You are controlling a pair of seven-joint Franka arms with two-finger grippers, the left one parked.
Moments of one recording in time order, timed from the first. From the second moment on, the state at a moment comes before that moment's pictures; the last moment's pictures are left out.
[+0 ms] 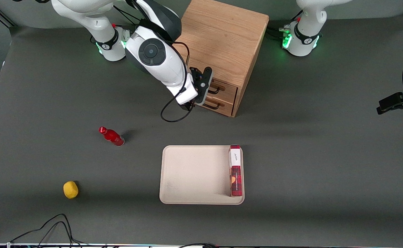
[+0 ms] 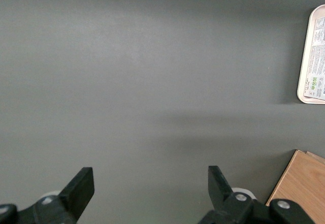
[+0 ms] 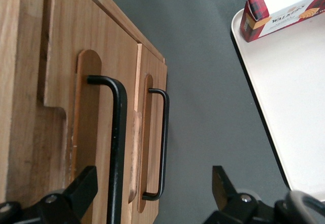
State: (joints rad) arm 0.12 0.40 0.71 -1.68 0.02 2.04 -0.41
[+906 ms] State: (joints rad) arm 0.12 0.42 0.71 -1.70 0.01 2.05 -0.41
